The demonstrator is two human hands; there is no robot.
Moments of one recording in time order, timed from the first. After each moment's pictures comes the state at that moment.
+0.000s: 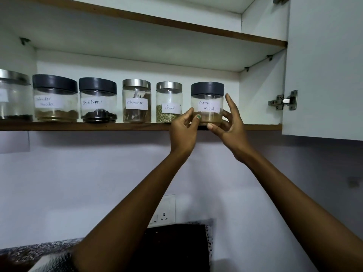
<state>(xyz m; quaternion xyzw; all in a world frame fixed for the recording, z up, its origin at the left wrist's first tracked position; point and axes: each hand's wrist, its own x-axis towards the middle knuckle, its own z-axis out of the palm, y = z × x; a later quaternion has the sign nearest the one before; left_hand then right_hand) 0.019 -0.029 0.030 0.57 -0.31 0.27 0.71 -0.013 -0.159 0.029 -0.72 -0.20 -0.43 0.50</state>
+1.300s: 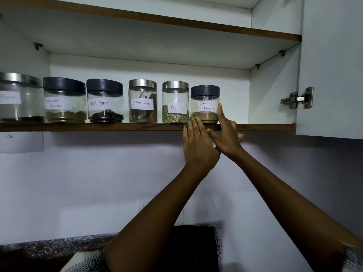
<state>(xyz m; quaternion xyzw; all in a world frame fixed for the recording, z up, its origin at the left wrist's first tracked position) 0.040 -0.059 -0.002 0.86 -0.22 0.40 0.21 0.052 -0.160 0.021 -0.83 -0.08 -0.46 0.30</state>
